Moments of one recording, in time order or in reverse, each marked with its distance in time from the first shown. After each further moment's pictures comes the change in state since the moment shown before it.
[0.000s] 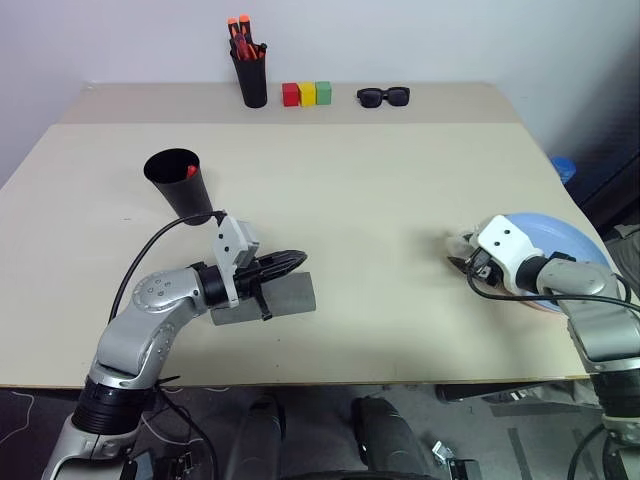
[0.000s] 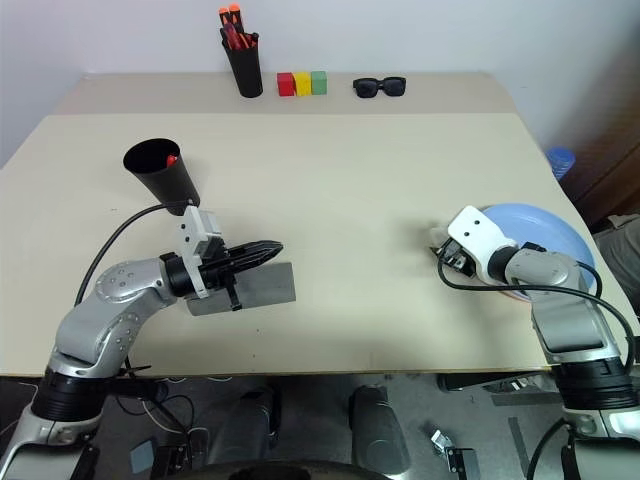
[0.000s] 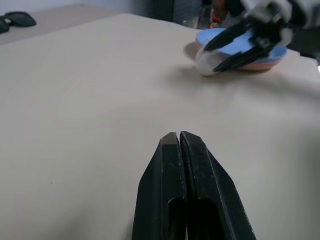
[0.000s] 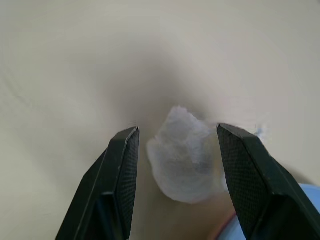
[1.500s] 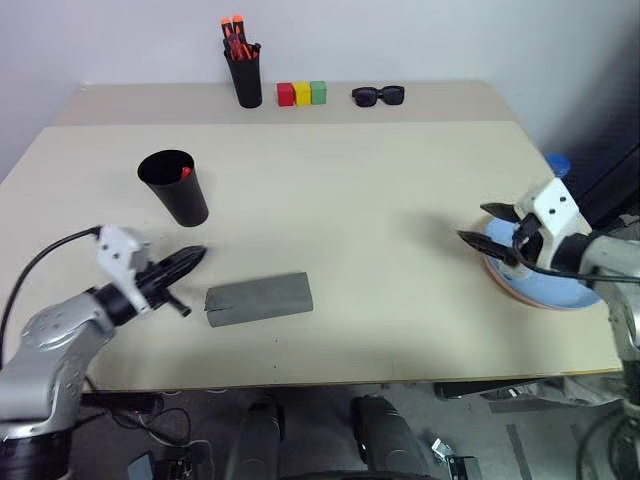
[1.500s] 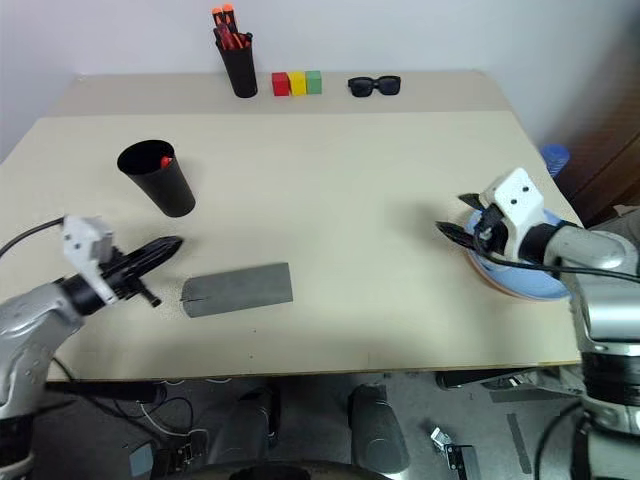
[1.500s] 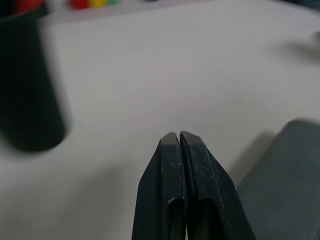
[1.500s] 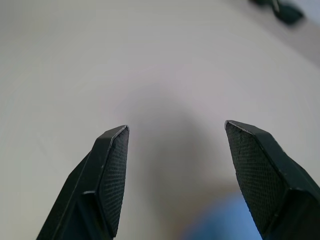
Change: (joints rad) left arm 0.320 0.112 0.457 0.018 -0.052 -0.001 0.117; right arm -0.092 0.007 -0.204 -0.050 0.323 0.071 0.163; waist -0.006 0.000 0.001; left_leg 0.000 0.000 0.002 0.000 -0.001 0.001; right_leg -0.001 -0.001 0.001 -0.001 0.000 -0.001
